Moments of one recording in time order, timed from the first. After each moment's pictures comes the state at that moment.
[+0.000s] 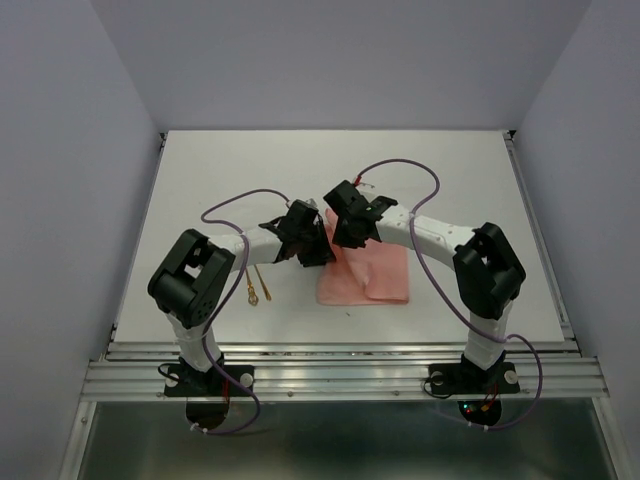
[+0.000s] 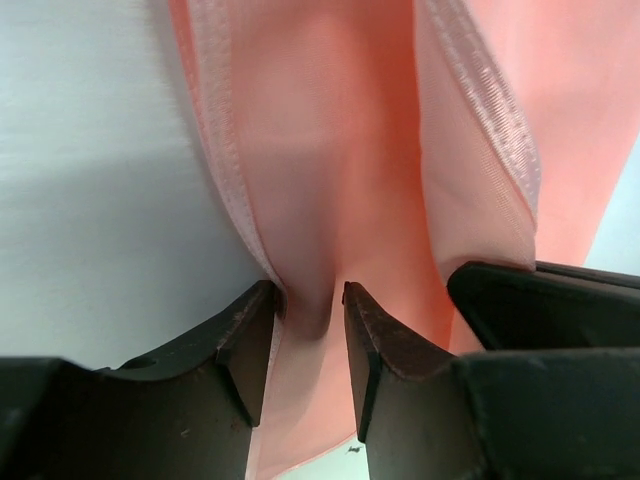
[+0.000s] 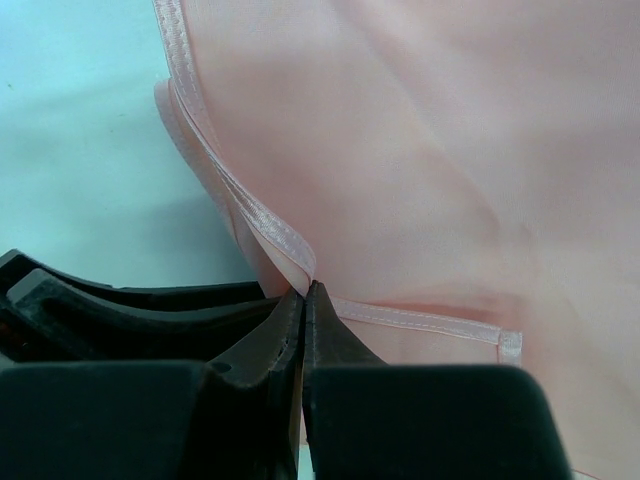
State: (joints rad) left arm -0.62 1.77 0.95 -0.09 0.17 -0.83; right arm 0.76 1.88 1.43 -0.60 0.28 0.91
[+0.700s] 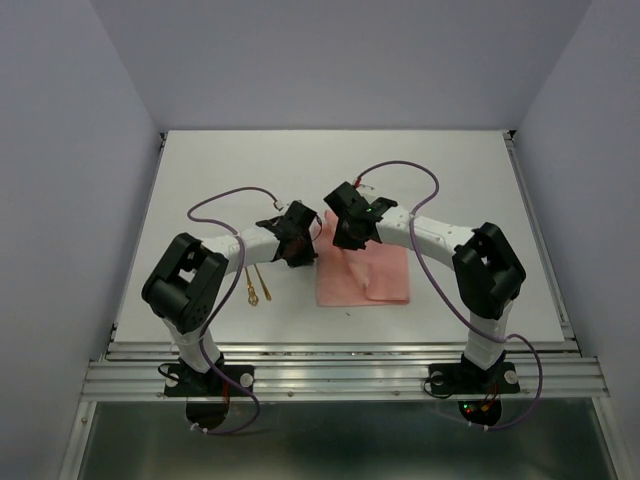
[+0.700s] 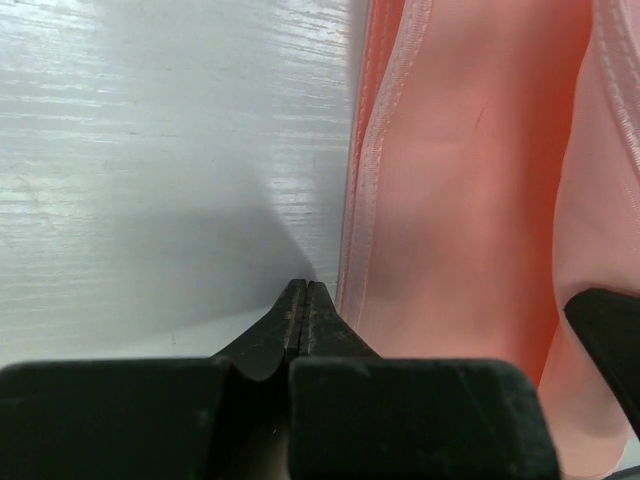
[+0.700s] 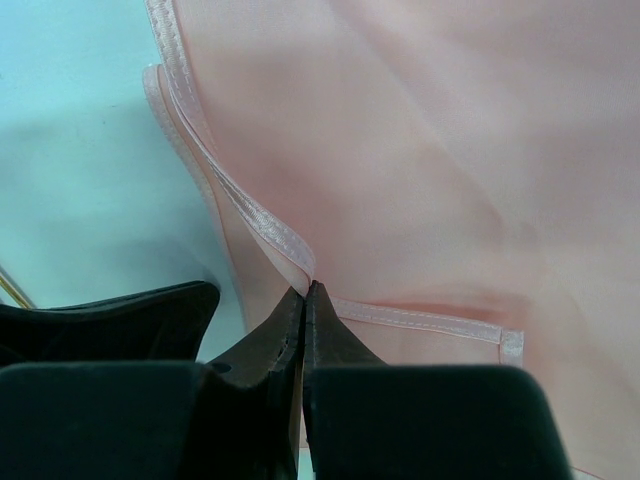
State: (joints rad) left arm -0.63 1.72 0.97 -0.31 -0.07 -0.81; right arm 0.76 1.88 1.41 -0.59 0.27 0.91
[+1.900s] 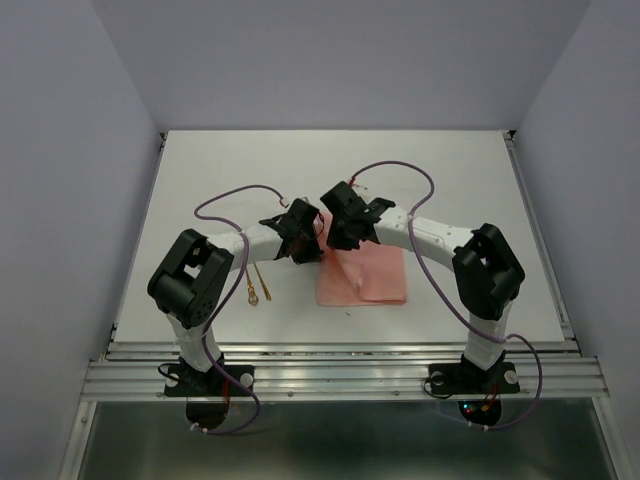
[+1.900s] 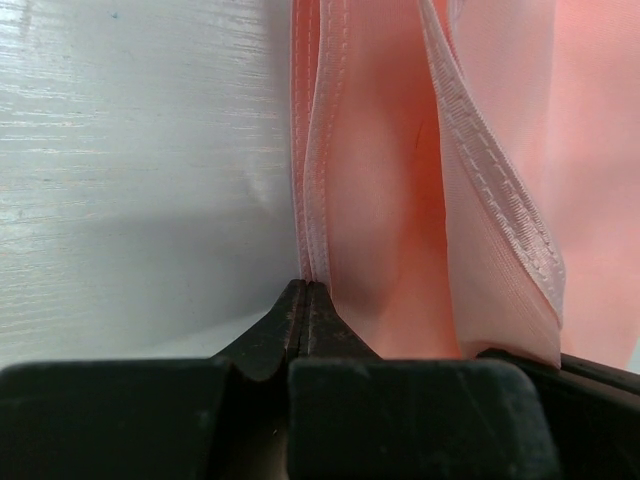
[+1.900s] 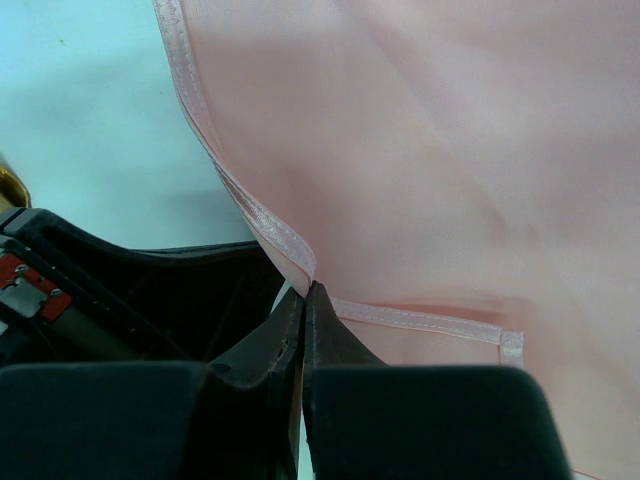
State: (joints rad) left arm -0.63 1.76 1.00 -0.23 -0.01 -0.80; right arm 0.77 1.88 1.42 -0.56 0.21 0.92
